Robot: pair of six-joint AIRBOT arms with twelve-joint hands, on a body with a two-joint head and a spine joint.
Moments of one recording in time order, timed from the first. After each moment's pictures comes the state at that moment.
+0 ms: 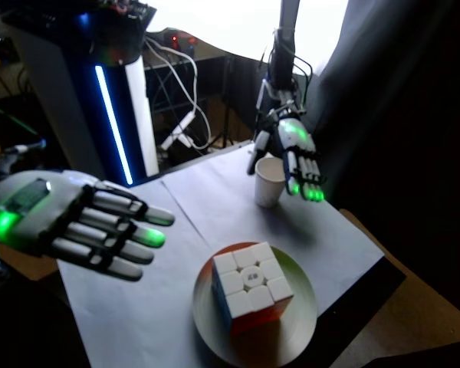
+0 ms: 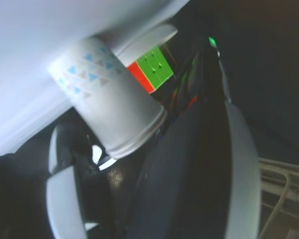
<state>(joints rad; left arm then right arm) 1.12 -0.98 1.08 -0.26 -1.05 0.92 -1.01 -0.84 0.92 0.16 1.05 -0.96</state>
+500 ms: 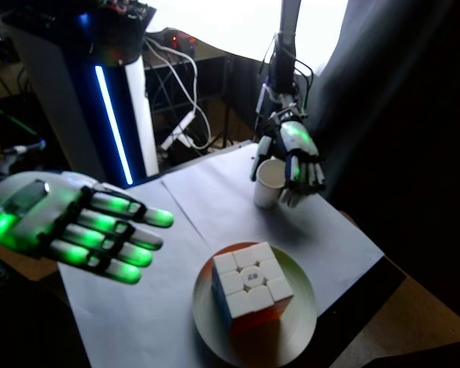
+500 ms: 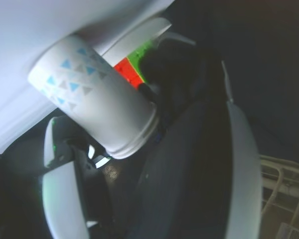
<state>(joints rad) 1.10 -0.98 1.08 -0.24 -1.03 0.91 -1.01 -0.84 0.92 0.16 1.05 -0.96</state>
